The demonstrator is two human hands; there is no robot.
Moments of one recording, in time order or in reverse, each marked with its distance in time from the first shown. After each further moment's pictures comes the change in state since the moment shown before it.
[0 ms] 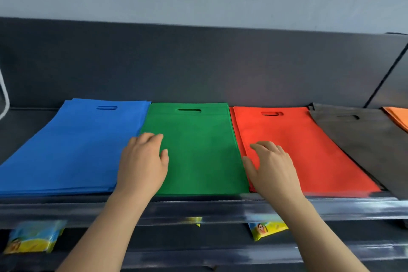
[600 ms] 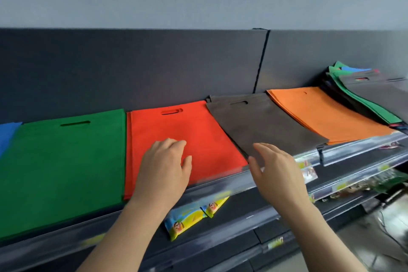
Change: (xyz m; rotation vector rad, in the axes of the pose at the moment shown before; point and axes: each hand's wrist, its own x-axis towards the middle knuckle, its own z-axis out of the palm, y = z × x) left_hand -0.038 0.243 0.056 -0.182 -0.032 0.463; right_hand -0.069 0.194 -0.104 -0.051 0.127 0.285
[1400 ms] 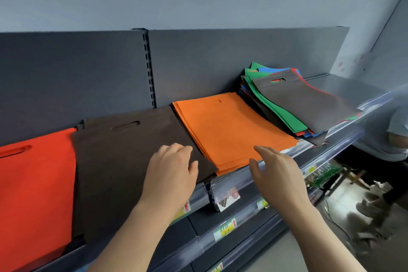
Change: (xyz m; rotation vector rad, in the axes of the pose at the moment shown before) left_hand 0.126 0.266 0.160 -0.134 -0.097 0.162; right_hand 0.089 0.292 -0.064 -0.080 -0.001 0.223
